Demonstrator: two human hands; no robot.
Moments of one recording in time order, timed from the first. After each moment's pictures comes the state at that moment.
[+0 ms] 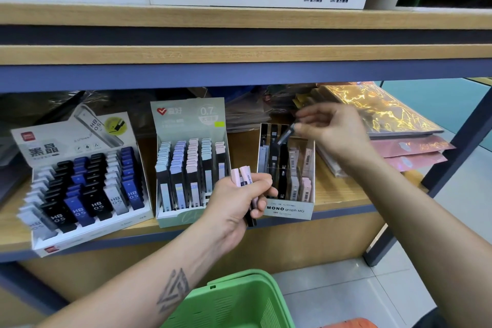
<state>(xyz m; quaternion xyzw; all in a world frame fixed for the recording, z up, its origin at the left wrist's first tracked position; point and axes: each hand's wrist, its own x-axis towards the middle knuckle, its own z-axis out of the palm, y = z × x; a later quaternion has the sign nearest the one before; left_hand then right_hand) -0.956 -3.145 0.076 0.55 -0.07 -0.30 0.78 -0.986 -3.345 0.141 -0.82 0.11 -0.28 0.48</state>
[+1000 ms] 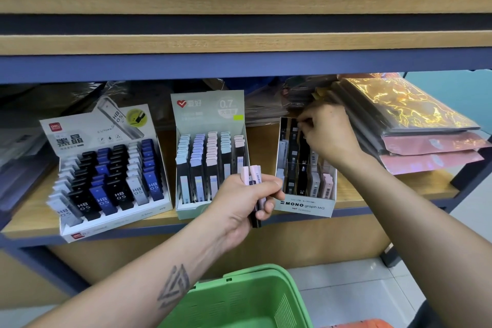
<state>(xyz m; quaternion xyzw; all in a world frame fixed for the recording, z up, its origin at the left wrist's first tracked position) -0.946 -3.121 0.073 0.56 -0.08 -0.33 0.75 -0.932 -3.331 0.114 -0.94 0.08 -0.33 0.10</state>
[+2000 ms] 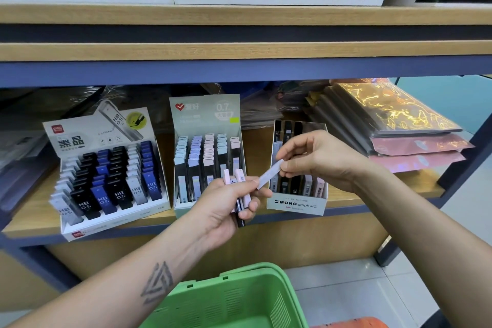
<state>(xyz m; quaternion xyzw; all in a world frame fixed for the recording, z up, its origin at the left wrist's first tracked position) -0.946 -3.102 0.076 0.51 -0.04 -0.36 0.78 -0.992 -3.313 0.126 -0.80 0.02 -0.01 0.59</state>
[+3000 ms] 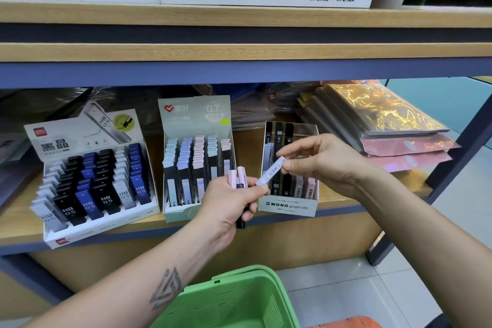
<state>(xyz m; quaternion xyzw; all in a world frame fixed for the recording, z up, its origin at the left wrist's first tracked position) -0.952 -3.125 0.069 0.61 -0.08 -0.26 0.74 -1.004 -3.325 0.123 -0.75 0.09 -0.04 0.65</state>
